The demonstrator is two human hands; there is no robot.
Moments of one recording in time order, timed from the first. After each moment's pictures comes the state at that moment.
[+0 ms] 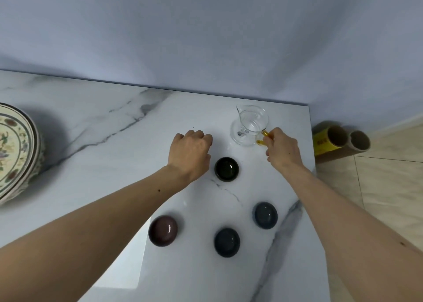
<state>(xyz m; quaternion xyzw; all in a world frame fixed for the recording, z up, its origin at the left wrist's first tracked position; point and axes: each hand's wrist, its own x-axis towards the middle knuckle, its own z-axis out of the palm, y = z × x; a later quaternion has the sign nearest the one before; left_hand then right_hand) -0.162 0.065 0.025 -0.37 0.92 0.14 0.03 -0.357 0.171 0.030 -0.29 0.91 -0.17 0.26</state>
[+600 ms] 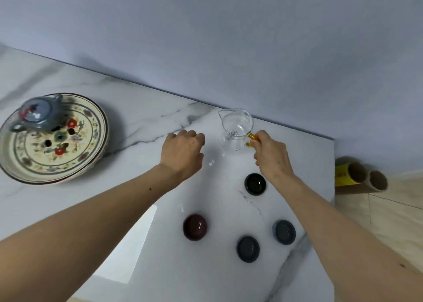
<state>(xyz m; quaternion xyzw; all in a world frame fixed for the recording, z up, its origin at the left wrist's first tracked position) -0.063 0.021 0.081 -0.45 0.88 0.13 0.00 -0.256 0.106 0.107 -0.43 0.84 -0.19 0.28</state>
